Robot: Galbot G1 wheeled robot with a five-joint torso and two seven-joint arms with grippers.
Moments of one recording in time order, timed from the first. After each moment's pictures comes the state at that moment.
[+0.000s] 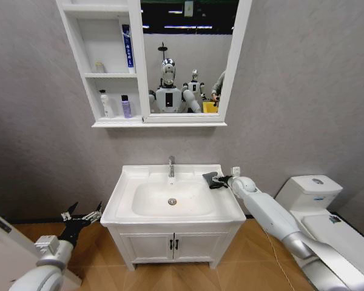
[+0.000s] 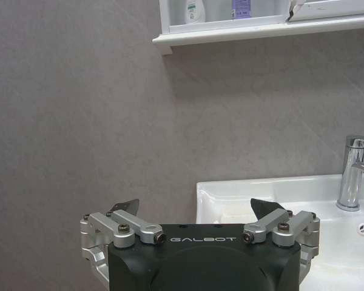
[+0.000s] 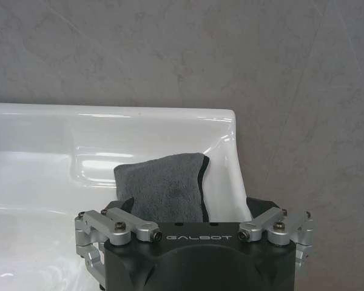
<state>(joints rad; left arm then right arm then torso) 1.77 -1.07 -0.88 -2.18 -0.54 0.12 -0.09 -0.42 1.01 -0.08 1.05 0.82 -0.50 0.14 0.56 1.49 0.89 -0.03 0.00</state>
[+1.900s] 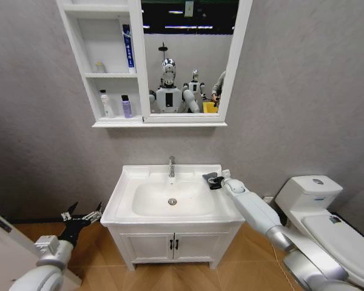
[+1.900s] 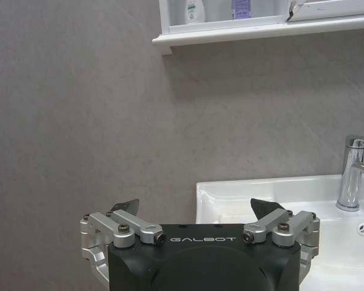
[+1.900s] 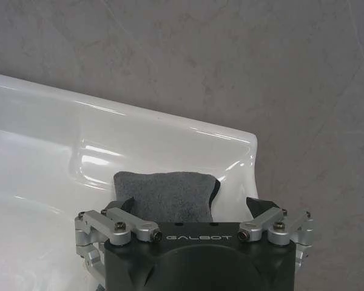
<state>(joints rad) 1.77 -1.07 -0.88 -2.18 -0.54 0.12 -0.09 -0.39 1.09 -0.11 0.93 0.57 -0.38 0.09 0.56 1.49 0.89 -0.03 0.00</state>
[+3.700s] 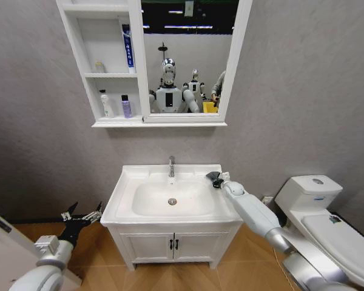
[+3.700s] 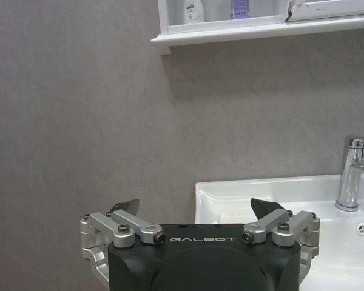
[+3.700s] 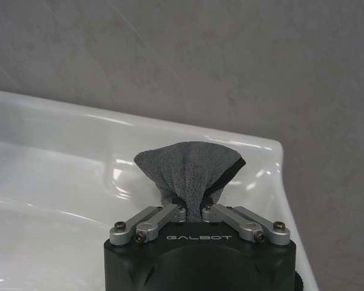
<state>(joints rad) 1.77 -1.07 -0.88 -2.18 -0.54 0.12 -0.09 -0.42 1.11 -0.10 1.03 0.62 -0.39 0.10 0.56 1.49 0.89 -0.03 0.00</state>
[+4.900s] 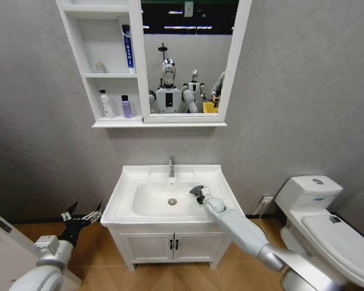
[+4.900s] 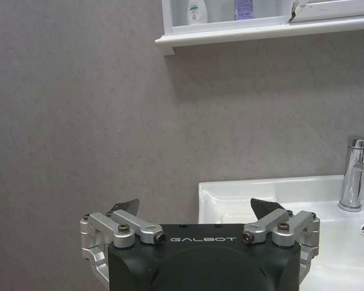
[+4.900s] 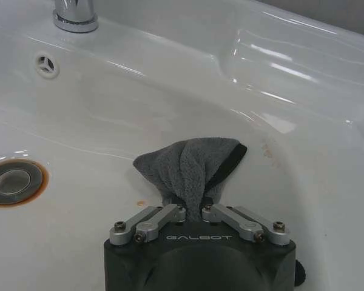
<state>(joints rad) 1.77 -1.07 -0.88 -2.18 -0.54 0.12 -0.09 -0.54 1.18 -0.27 1.07 0.61 -0.48 0.25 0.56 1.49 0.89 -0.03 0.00</state>
